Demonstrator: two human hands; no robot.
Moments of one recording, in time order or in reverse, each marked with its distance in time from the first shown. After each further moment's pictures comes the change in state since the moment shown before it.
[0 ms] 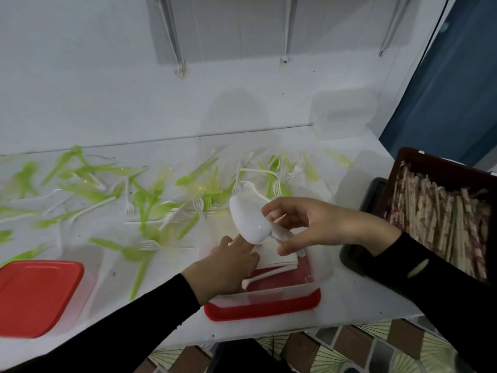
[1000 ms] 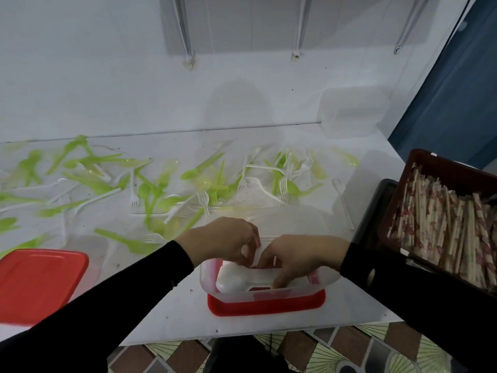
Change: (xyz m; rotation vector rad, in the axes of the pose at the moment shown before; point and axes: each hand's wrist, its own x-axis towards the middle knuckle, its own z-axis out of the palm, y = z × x) left_hand 0.008 -0.038 -0.029 -0.296 -0.059 0.052; right_hand 0.046 0.017 0.054 -0.691 -0.396 0.202
